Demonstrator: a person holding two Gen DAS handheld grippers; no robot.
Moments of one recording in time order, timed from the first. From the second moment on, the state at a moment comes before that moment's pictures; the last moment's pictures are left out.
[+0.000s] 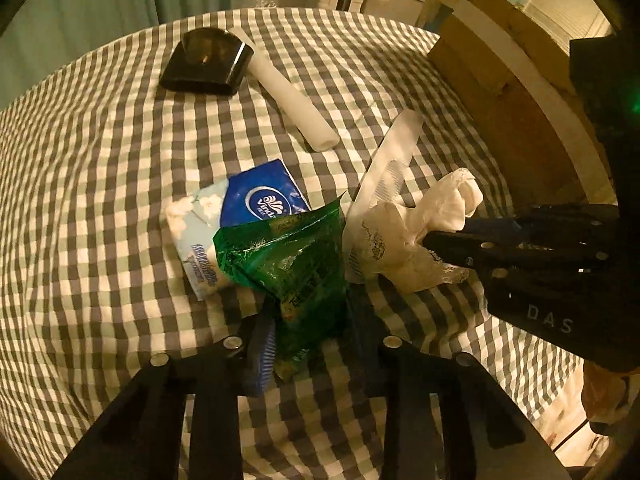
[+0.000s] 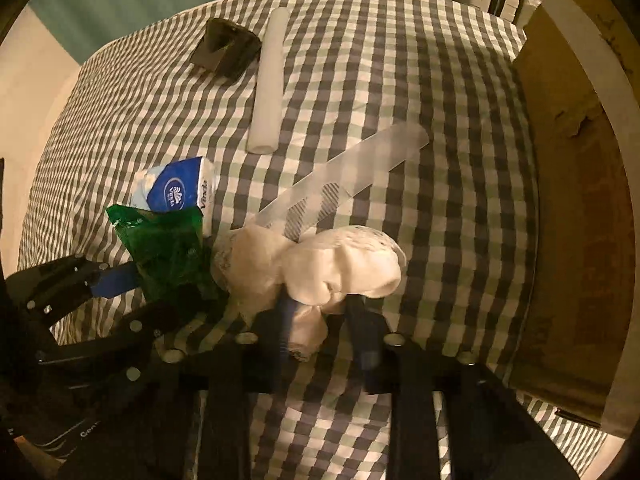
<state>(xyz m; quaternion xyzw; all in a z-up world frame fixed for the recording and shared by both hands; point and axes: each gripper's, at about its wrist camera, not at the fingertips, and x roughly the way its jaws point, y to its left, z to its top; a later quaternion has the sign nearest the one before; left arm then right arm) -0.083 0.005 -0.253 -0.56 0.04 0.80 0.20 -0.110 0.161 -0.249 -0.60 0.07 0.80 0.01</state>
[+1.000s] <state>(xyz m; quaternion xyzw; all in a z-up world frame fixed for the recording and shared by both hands) -0.106 -0.042 -0.101 -0.41 0.02 0.91 0.11 -0.102 0.149 -0.103 -0.43 0.04 0.90 0.02</state>
